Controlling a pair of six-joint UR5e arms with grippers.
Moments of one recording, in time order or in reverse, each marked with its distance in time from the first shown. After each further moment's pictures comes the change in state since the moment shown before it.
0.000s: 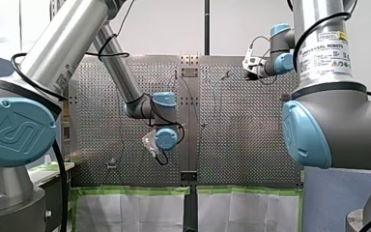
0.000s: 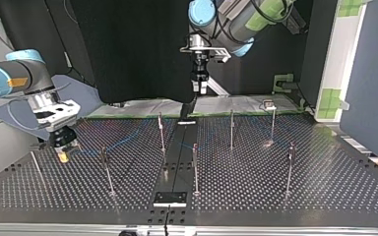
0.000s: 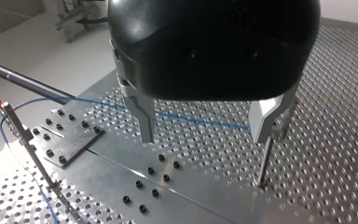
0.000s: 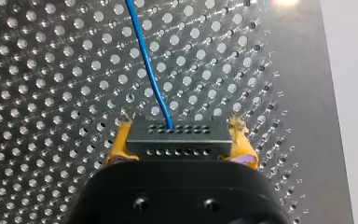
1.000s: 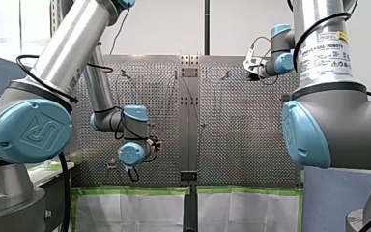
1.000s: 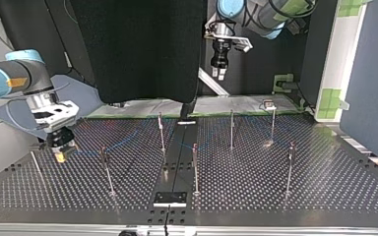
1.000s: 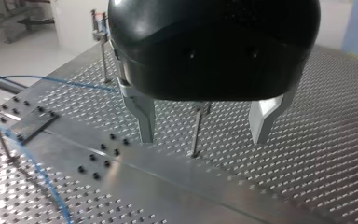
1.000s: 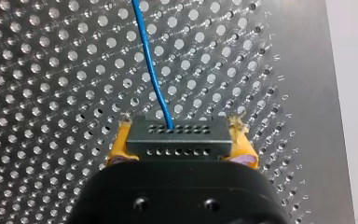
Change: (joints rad) left arm 0.168 0.000 -0.268 0.128 0.268 0.042; right arm -0.005 0.001 0.000 0.005 0.029 -0.001
